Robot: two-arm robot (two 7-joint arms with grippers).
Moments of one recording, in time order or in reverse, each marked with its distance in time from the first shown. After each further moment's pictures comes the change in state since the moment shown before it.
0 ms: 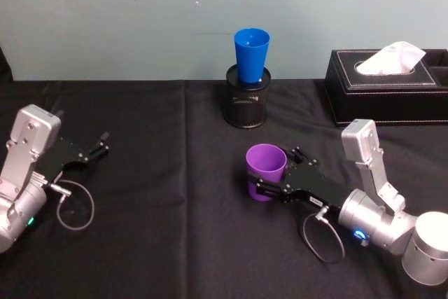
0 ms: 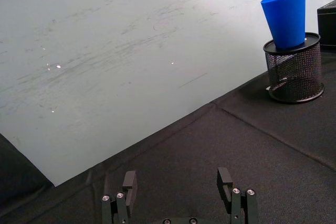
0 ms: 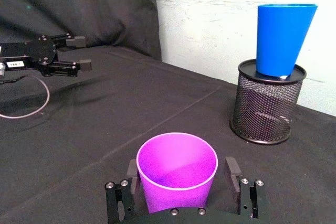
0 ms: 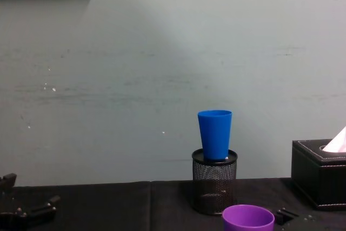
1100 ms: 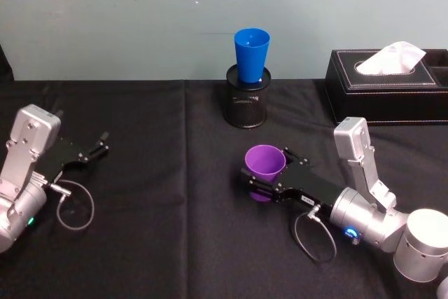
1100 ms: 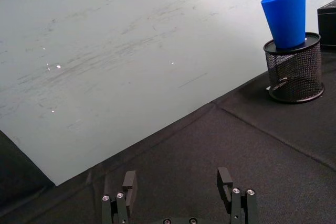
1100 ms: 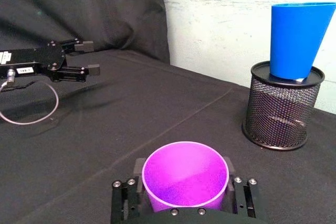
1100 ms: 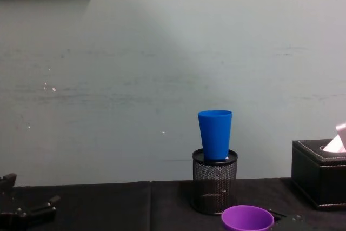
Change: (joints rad) left arm 0.000 0.000 0.000 0.000 0.000 0.000 0.000; right arm 0.015 -0.038 0.010 0.028 -0.004 0.007 0.038
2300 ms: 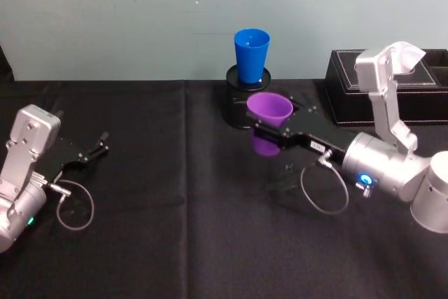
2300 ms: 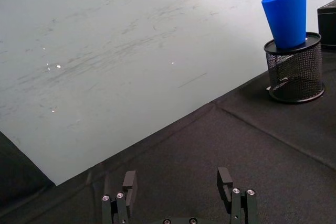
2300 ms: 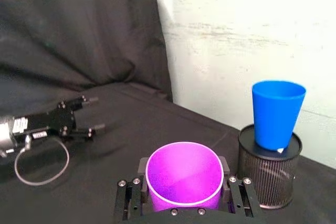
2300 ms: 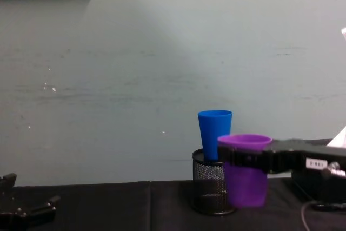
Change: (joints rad) left arm 0.000 0.000 0.000 0.000 0.000 0.000 0.000; right arm 0.052 0.061 0.042 -0.223 0.110 0.238 -0.029
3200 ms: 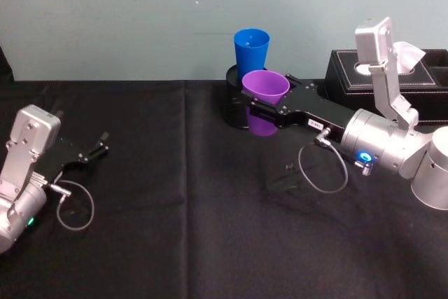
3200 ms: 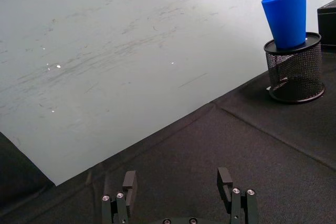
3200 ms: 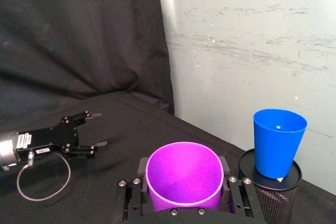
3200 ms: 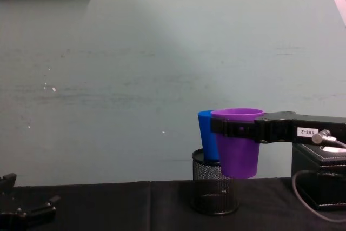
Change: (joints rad) left arm 0.000 0.000 0.000 0.000 0.000 0.000 0.000; right arm 0.070 0.027 -0.042 -0.027 0.040 0.032 -0.023
